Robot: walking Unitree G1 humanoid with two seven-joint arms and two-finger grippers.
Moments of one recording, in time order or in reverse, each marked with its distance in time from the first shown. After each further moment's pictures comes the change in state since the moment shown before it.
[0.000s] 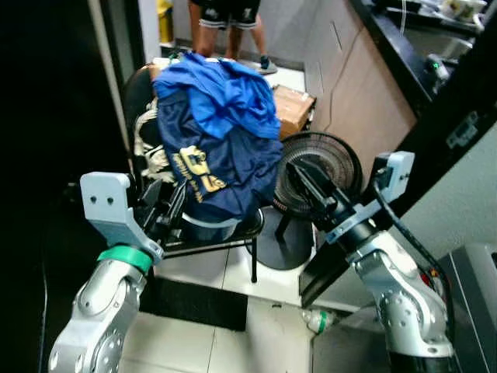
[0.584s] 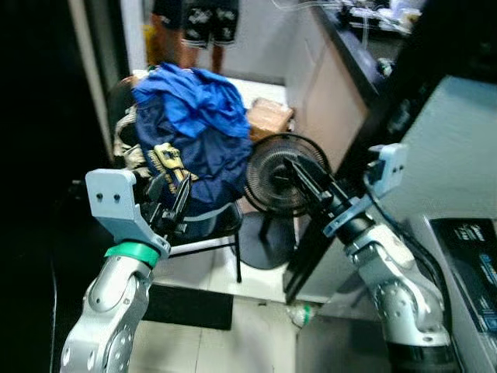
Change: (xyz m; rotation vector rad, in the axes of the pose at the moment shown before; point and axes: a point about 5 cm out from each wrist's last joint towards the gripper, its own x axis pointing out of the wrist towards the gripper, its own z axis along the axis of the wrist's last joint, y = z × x) left arm 0.008 -0.003 -0.001 0.019 -0.022 0.035; right arm 0.013 -0.006 -0.003 -0.070 0.044 -0.025
